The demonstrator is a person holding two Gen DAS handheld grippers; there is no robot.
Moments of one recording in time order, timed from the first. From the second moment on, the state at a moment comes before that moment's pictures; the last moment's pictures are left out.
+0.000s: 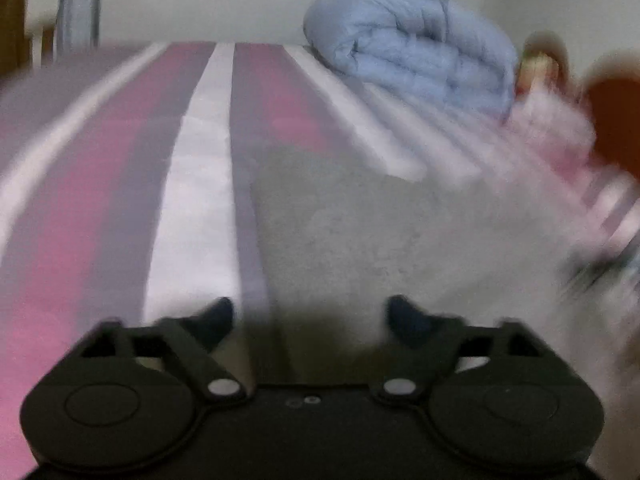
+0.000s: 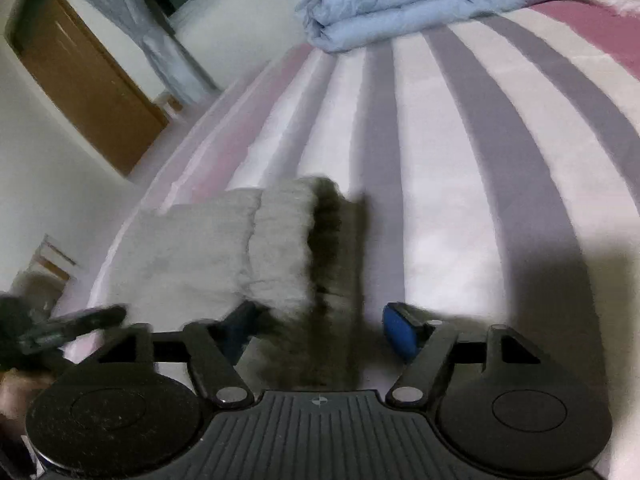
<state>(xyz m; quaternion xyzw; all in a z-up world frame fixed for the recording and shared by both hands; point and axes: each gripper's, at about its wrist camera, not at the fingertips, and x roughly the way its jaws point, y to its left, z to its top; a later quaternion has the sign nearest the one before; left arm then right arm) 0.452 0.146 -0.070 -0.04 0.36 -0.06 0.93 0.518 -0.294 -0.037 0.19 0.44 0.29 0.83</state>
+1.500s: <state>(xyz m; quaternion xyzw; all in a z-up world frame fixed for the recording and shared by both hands) 0.014 0.025 -0.013 -0.05 0.14 0.03 0.99 0.025 -0.296 0.024 0.04 0.18 0.19 0.97</state>
